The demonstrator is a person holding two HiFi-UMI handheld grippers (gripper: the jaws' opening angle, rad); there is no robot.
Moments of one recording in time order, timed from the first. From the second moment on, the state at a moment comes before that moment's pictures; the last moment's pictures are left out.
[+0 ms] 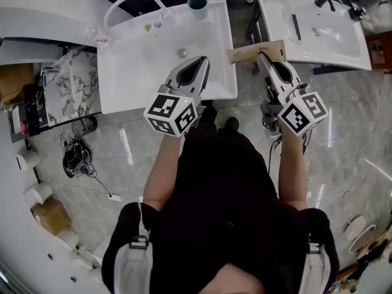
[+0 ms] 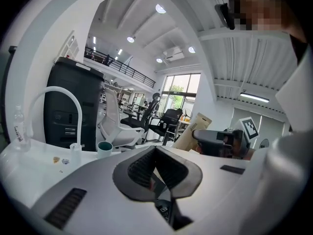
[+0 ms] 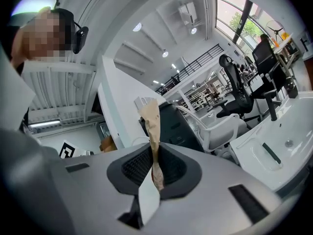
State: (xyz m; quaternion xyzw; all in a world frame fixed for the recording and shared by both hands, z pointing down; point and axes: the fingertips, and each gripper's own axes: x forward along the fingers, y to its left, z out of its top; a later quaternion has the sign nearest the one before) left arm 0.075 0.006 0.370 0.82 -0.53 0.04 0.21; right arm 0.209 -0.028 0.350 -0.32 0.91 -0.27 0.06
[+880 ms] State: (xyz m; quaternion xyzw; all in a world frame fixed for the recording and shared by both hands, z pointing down) left arm -0.007 -0.099 0.397 0.86 -0.45 0.04 0.25; right arm 0.117 -0.119 0.366 -0.38 0.88 -0.27 0.02
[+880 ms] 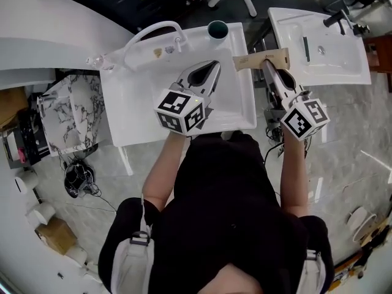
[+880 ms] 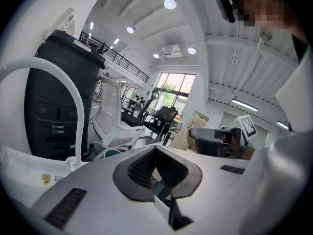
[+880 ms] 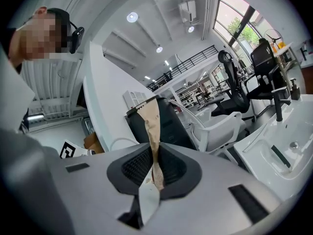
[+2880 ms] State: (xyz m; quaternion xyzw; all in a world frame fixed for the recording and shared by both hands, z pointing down) left arm -0.031 -0.157 0.446 0.86 -0.42 0.04 0.30; right arm 0.025 -0.247 0.455 -0.40 0.87 -0.27 -0.04
